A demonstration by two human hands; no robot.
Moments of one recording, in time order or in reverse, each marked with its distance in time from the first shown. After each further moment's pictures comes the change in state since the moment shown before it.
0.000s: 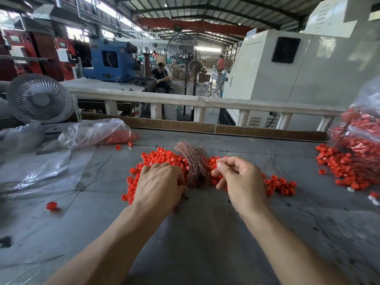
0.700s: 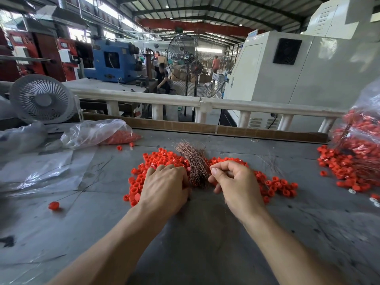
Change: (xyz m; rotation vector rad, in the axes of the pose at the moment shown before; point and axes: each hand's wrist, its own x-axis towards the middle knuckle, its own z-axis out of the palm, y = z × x) left_hand 0.001 0.006 0.004 -0.013 -0.036 0.009; right_hand -0.006 0.000 0.004 -0.099 -0.083 -0.005
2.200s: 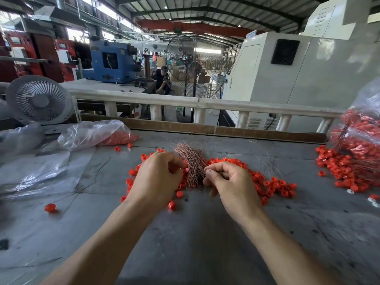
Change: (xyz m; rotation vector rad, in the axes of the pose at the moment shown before) left_hand 0.001 0.006 -0.034 -0.450 0.141 -0.146; right_hand -0.003 -0.003 -0.001 0.004 -0.073 -0.028
